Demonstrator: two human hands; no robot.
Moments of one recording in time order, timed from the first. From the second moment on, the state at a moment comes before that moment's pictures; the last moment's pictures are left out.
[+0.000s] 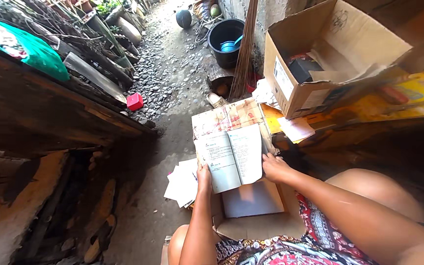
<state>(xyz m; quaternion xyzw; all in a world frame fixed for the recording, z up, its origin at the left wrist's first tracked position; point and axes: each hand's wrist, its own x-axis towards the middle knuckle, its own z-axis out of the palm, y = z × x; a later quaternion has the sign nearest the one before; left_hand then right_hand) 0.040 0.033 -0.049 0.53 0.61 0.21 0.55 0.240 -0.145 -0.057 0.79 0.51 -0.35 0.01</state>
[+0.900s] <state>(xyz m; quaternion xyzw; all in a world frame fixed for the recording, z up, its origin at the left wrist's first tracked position) 0.038 0.036 -0.056 0.55 0.62 0.20 0.53 0.239 -0.144 -0.056 0.78 0.51 -0.36 0.02</state>
